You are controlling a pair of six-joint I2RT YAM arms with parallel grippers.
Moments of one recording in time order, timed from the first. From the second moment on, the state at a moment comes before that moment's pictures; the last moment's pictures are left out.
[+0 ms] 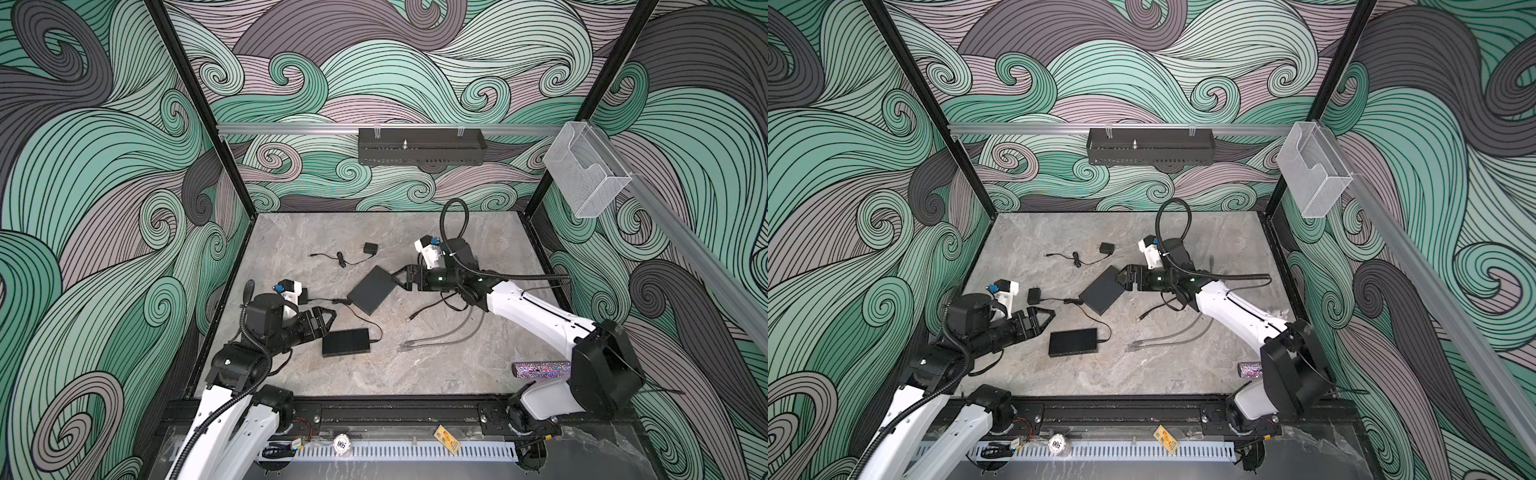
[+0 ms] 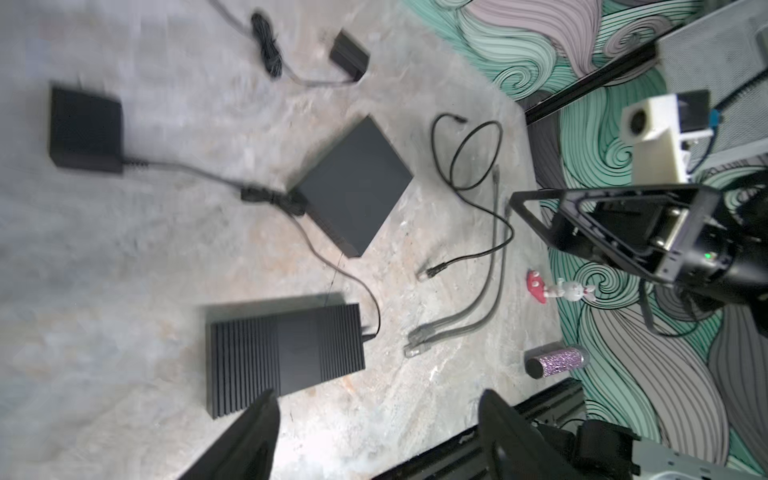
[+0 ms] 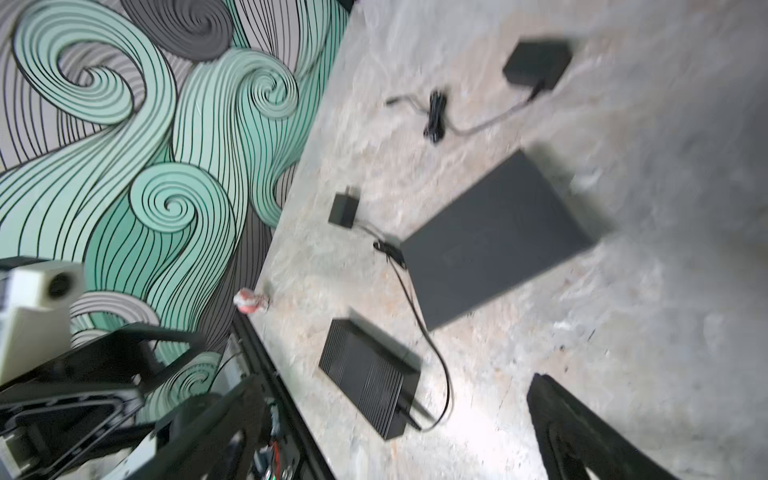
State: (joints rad) left arm -0.24 0.56 0.61 -0.79 0.34 -0.67; right arm 0.60 1.50 0.98 -0.16 -0.53 0.57
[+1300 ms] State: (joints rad) left arm -0.24 0.63 0.24 -0.45 0.28 -0.81; right arm 0.89 1.86 1.07 -0.19 -0.56 0.55
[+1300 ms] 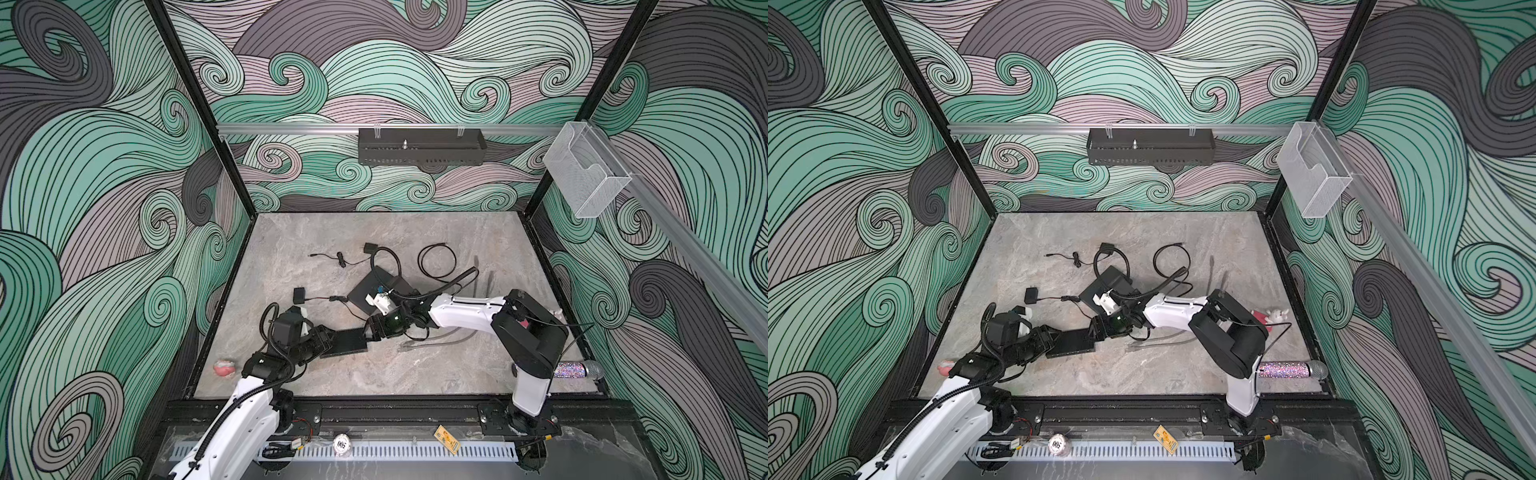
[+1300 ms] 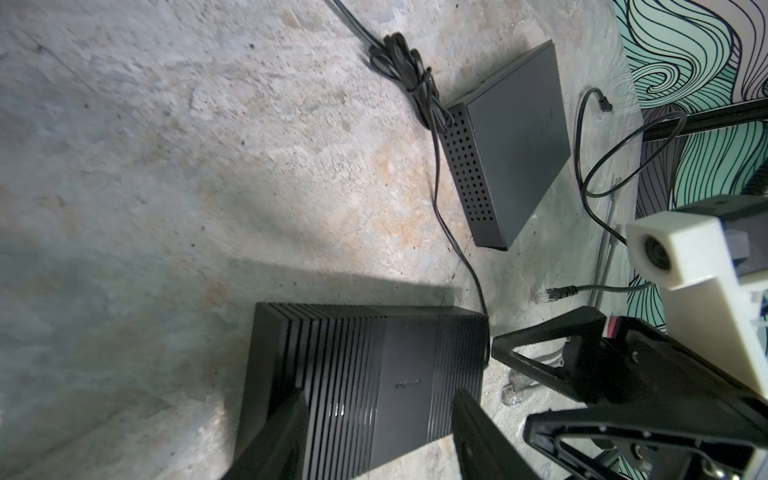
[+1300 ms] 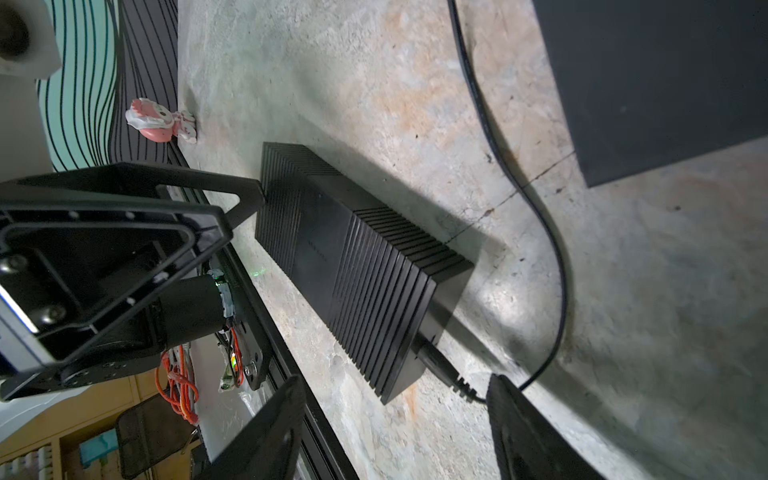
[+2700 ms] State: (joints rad) left arm -0.24 0.45 0.16 -0.60 0.32 -0.84; right arm 0.91 2.15 1.45 -0.25 -0.57 0.59
